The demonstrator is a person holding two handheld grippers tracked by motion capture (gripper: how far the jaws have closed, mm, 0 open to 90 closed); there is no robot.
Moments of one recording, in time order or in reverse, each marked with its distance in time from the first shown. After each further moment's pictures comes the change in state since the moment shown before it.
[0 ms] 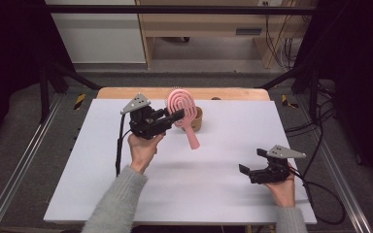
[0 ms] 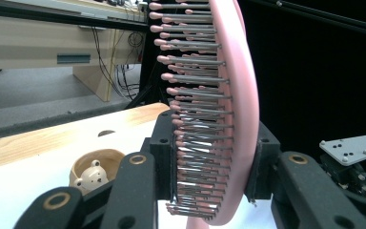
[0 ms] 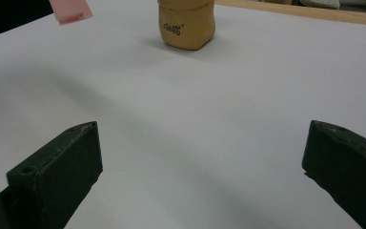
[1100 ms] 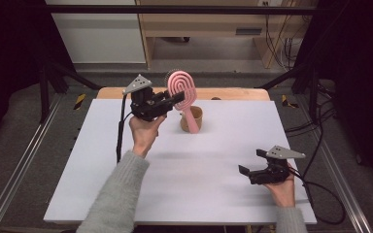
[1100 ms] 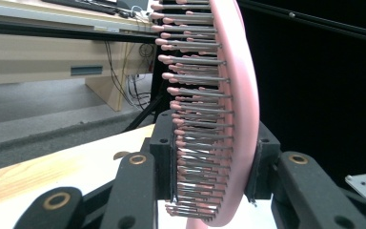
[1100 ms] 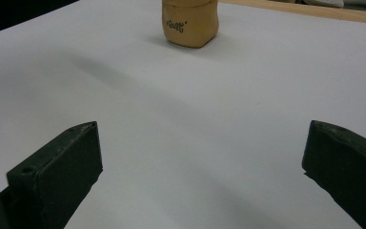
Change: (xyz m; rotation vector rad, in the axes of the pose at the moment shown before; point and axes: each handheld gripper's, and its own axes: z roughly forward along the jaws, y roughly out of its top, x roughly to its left) left arm 0.015 0.036 0.019 -0.020 0.042 0.009; right arm 0.001 -0.001 0.000 0.006 0.009 -0.005
